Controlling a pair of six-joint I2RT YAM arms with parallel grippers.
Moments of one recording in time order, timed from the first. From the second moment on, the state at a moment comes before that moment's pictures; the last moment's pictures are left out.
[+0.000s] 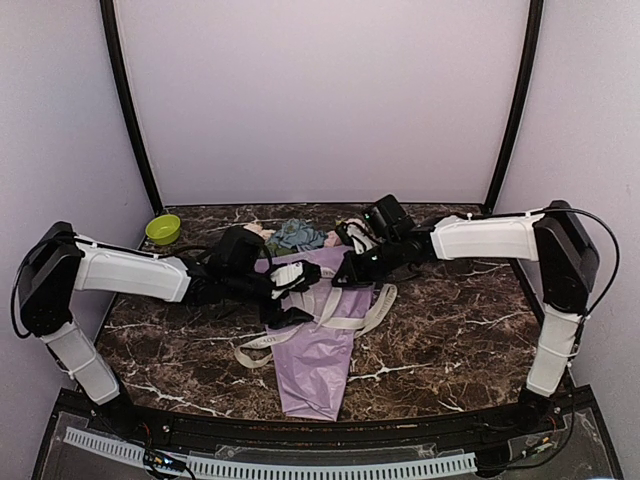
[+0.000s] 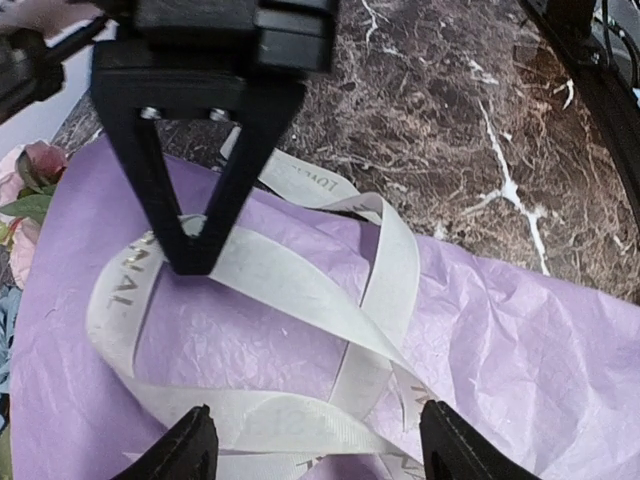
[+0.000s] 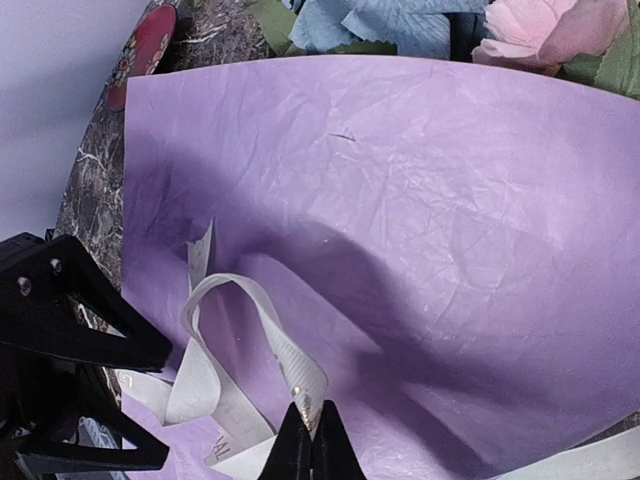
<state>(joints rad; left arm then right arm) -0.78 1.64 0.90 0.06 0.39 0.54 0.75 1.86 1.30 -0.31 -0.40 0.43</state>
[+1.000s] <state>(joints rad) -0.86 1.74 0.87 0.14 0.12 0.71 0.75 1.95 1.45 -0.43 -0.30 0.27</state>
